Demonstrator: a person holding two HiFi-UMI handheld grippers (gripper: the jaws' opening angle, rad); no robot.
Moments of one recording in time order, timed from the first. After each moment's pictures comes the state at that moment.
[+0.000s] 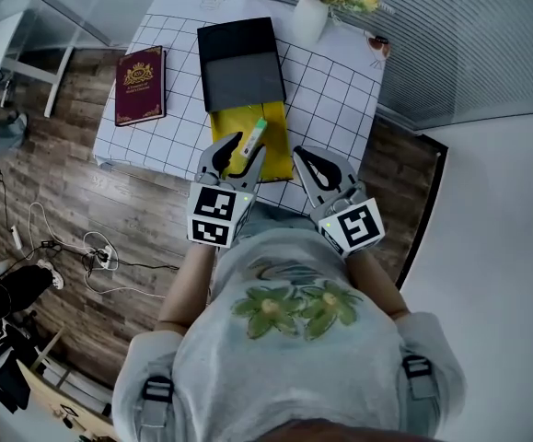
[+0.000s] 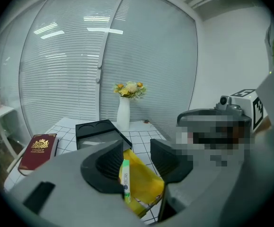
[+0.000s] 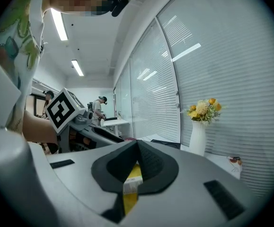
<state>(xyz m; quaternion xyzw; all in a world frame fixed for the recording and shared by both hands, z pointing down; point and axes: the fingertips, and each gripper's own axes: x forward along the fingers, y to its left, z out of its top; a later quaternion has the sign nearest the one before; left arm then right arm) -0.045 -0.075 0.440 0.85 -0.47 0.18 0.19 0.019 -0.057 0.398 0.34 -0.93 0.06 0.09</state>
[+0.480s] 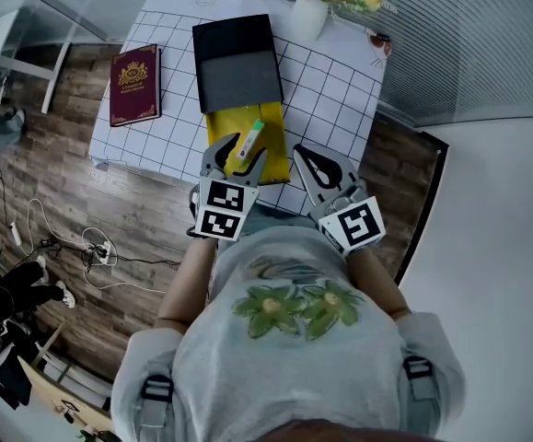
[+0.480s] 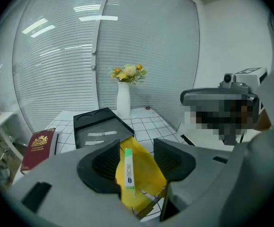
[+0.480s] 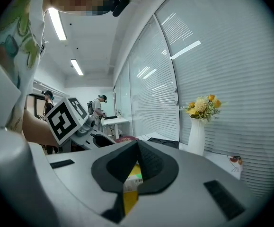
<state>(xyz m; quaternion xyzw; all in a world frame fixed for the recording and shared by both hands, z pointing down) -0.038 -0.084 0.484 0.83 -0.45 0.26 0.20 0.026 -0.075 0.407 0.34 -0.93 0.07 0.10</state>
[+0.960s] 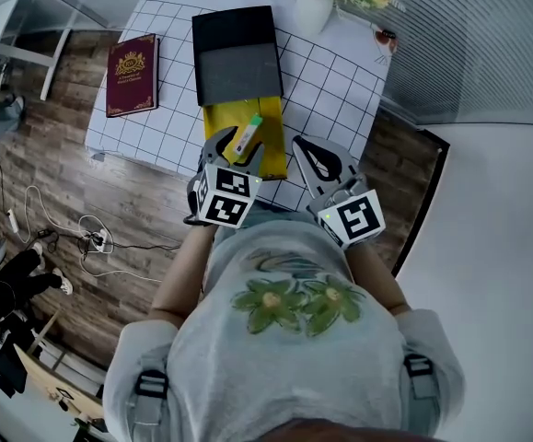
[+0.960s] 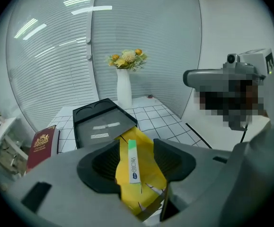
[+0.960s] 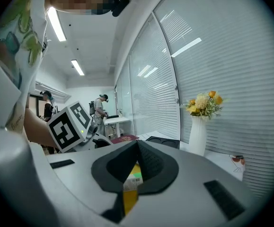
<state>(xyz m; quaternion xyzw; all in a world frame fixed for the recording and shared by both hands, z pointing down) -0.036 -0.091 0.524 0.81 -0.44 0.33 0.21 0.029 -0.090 0.415 0.33 -0.94 0.08 0.10</state>
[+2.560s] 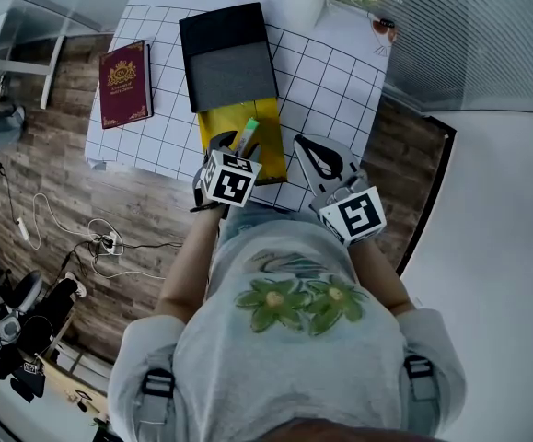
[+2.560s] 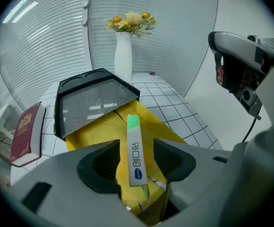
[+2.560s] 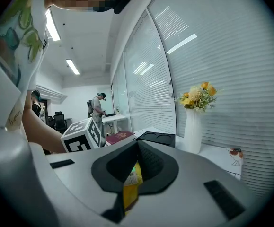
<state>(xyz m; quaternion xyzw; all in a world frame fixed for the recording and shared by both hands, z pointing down) -0.036 -0.096 0.611 0.77 -0.40 0.41 0.29 0.043 -0.106 0.439 0.34 -0.93 0.10 0.11</state>
